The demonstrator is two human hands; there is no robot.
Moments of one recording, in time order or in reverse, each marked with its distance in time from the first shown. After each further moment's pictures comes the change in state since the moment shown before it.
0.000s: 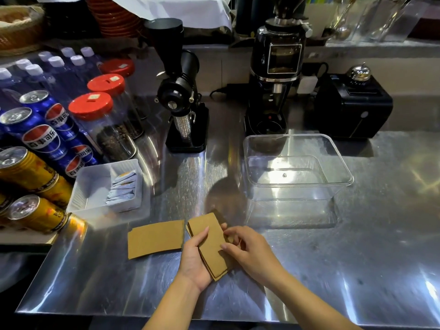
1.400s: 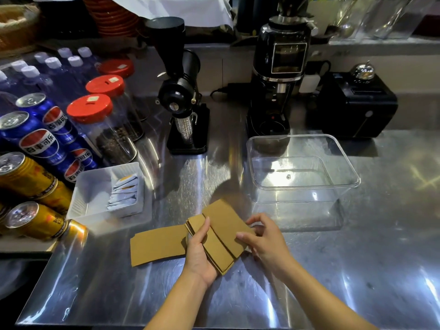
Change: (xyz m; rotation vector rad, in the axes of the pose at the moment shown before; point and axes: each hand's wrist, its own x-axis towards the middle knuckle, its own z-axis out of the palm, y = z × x) left_hand 0.017 0.012 0.002 -0.013 0.060 0.063; right_hand 0.023 0.012 -0.008 0.606 0.103 0.230
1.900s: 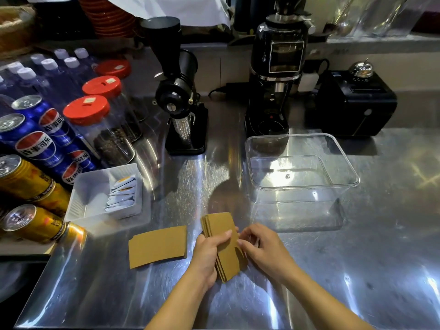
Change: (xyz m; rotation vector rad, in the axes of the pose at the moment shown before) left_hand -0.005 -0.006 0.016 0.419 0.134 0.124; right_hand -0.004 0.009 -0.009 -0.557 -0.044 -0.298
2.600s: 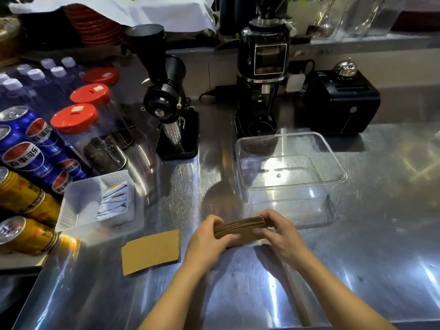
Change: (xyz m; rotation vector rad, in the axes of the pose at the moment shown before) left_hand 0.012 0.012 0.001 1.035 0.023 0.464; right_hand 0.006 0.020 -0.040 0.281 0.094 -0.013
